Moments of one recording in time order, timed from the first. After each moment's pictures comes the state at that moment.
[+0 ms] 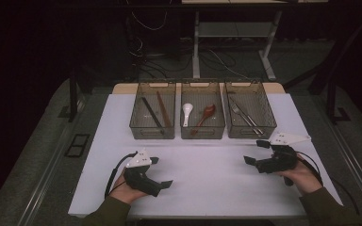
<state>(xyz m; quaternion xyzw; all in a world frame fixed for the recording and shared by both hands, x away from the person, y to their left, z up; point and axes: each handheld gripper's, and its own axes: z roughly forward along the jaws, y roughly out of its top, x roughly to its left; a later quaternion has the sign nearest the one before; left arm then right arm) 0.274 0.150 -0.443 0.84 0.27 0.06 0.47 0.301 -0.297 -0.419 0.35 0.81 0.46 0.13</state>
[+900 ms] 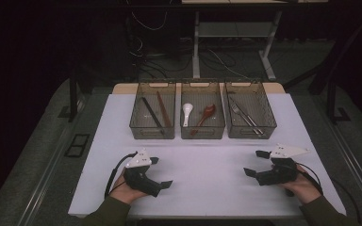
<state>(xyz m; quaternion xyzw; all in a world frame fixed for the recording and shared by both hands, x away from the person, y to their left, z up) 0.274 0.151 -0.443 0.84 0.27 0.06 0.47 0.278 -0.296 -0.437 0.34 0.81 0.45 0.13</state>
